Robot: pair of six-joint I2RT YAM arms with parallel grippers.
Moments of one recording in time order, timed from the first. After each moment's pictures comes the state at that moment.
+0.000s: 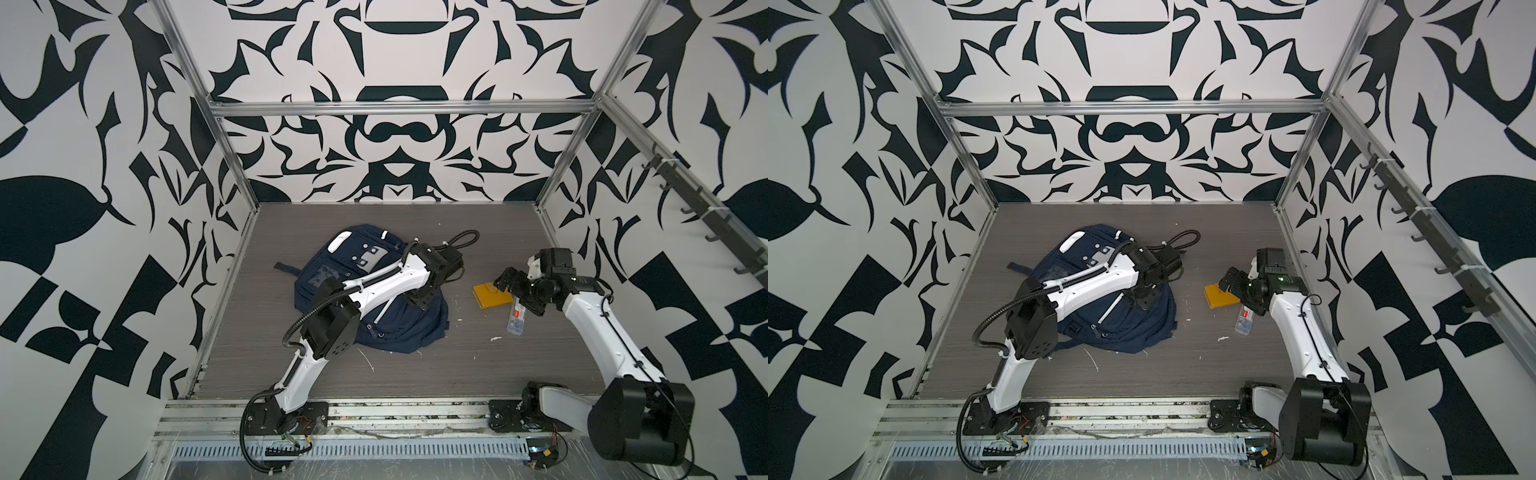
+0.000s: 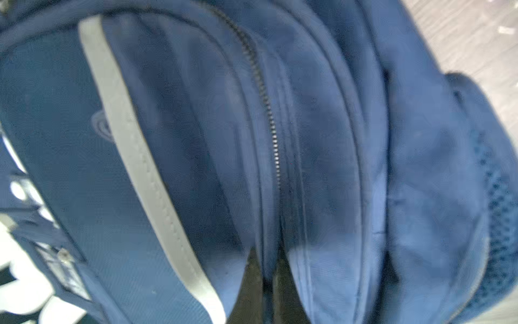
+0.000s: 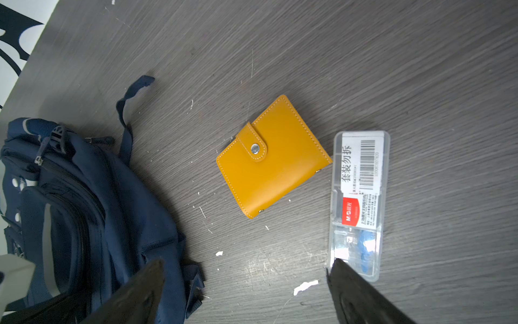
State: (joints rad) left arm -0.99 2.15 1.93 -1.29 -0.27 -0.20; right arm -0.11 1.16 0.86 -0.76 -0.27 0.50
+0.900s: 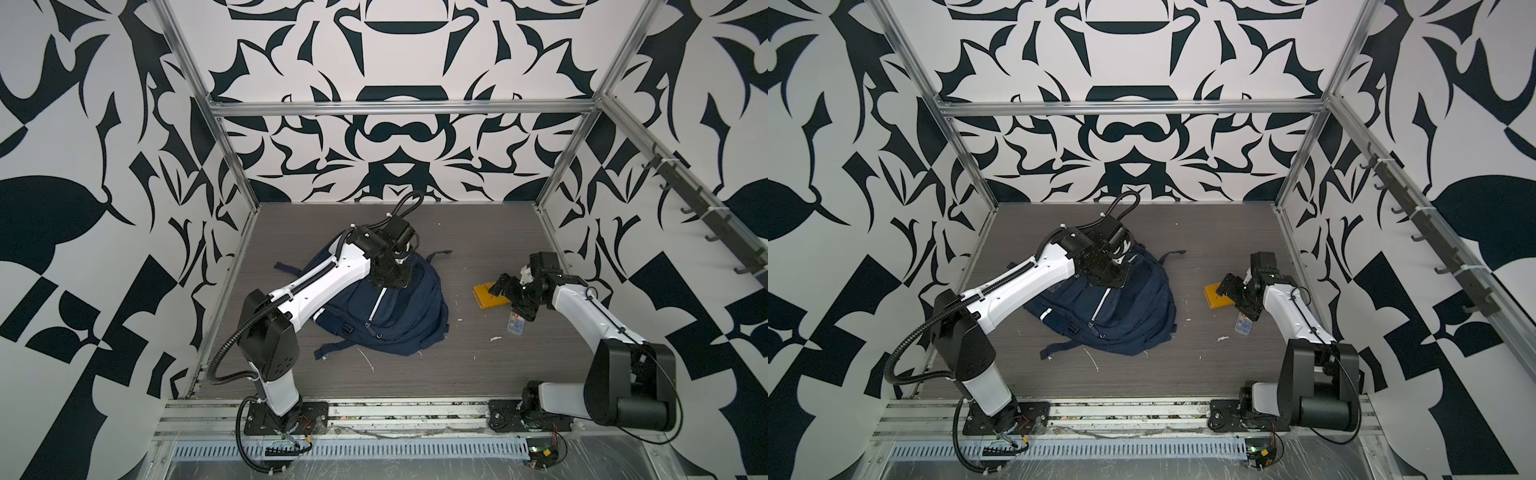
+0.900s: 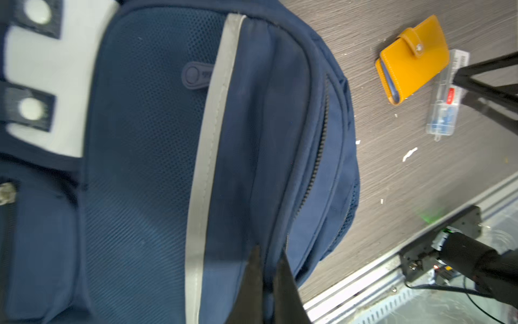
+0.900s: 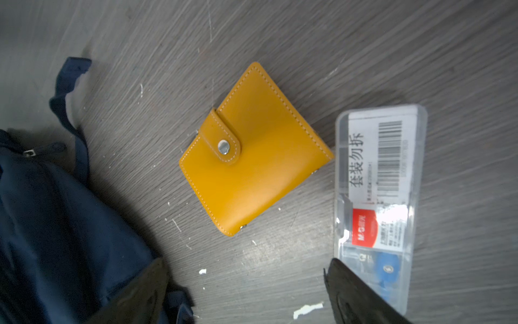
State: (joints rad) left arm -0.78 1.74 1.61 -1.04 0.13 -0.43; right arm -0.11 1.33 0.81 -0.66 -0.28 0.55
